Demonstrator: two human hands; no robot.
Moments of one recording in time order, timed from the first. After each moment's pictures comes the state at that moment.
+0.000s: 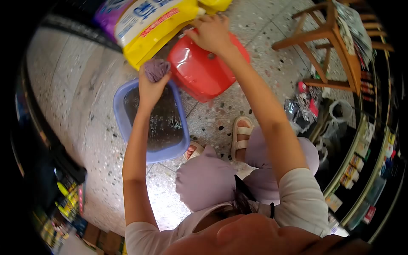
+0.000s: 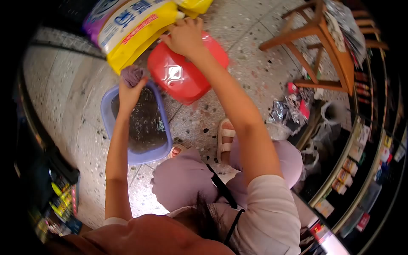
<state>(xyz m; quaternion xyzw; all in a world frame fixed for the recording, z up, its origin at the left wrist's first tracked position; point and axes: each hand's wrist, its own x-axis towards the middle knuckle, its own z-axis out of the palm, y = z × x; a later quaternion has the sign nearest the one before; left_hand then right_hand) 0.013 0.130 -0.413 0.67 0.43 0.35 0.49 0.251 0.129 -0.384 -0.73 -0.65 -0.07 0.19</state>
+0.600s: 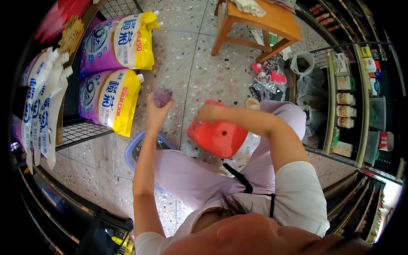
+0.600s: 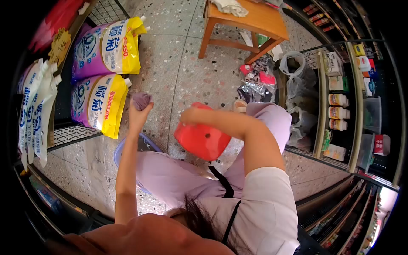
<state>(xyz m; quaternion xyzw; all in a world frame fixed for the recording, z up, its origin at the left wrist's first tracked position) 0.174 0.109 -0.312 0.77 0.28 0.20 0.54 0.305 -0.087 -0.409 -0.60 -0.70 0.37 -0.12</state>
